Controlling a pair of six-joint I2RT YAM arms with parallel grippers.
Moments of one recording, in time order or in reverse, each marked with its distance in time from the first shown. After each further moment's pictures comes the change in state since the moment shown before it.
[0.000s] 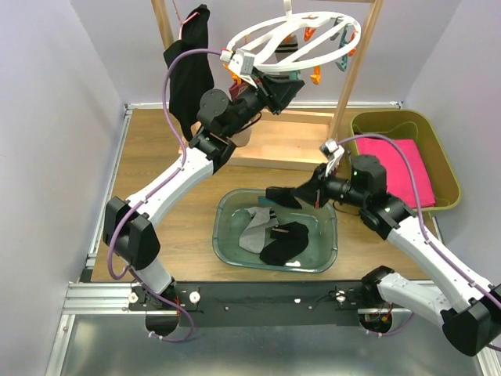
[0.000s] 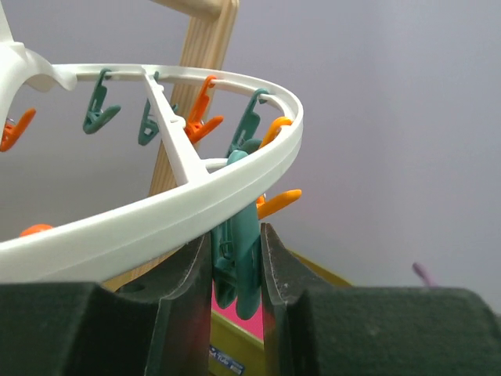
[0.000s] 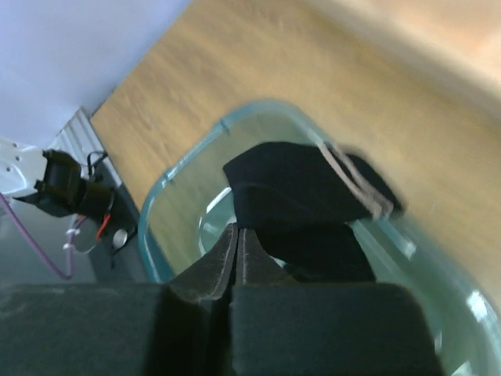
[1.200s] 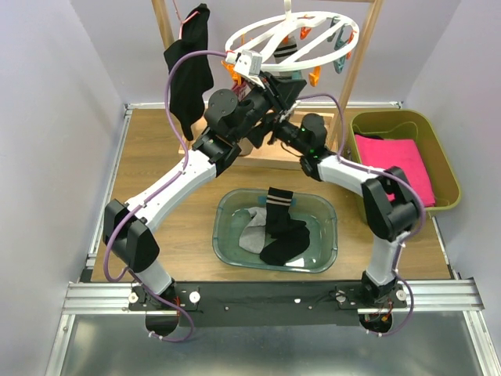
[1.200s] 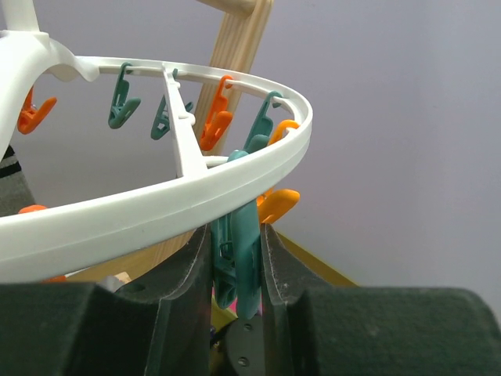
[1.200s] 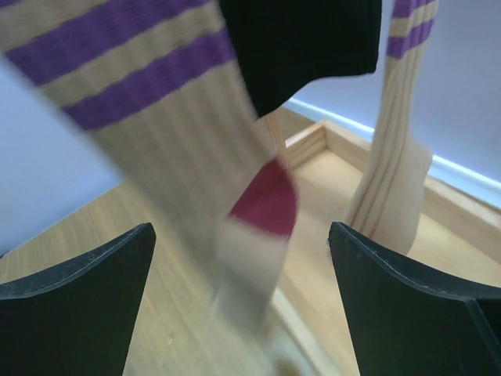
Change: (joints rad) left arm -0.090 -0.026 0.033 -0.132 -0.218 0.084; right arm 0.000 0.874 0.354 0.920 0.084 -0.009
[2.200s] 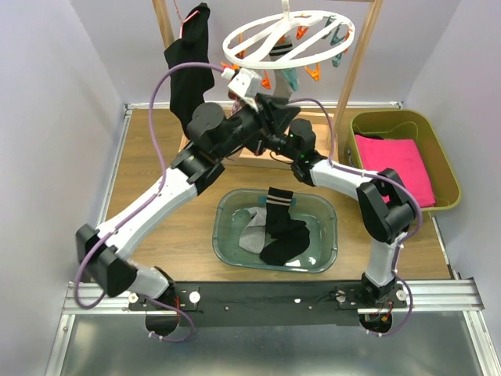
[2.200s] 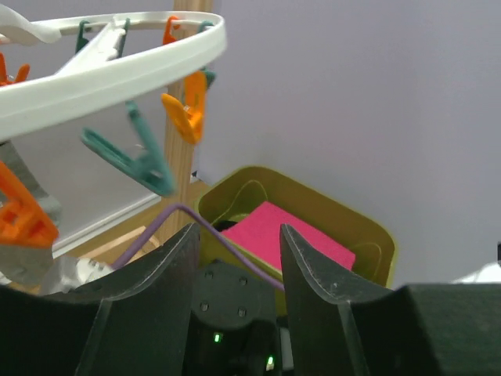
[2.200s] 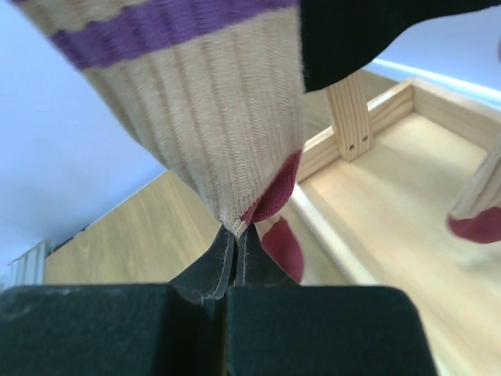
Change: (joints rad) left arm -0.023 -0.159 -0.102 -0.176 0.046 0.148; right arm 0.082 0.091 0.076 -0.017 -0.052 0.125
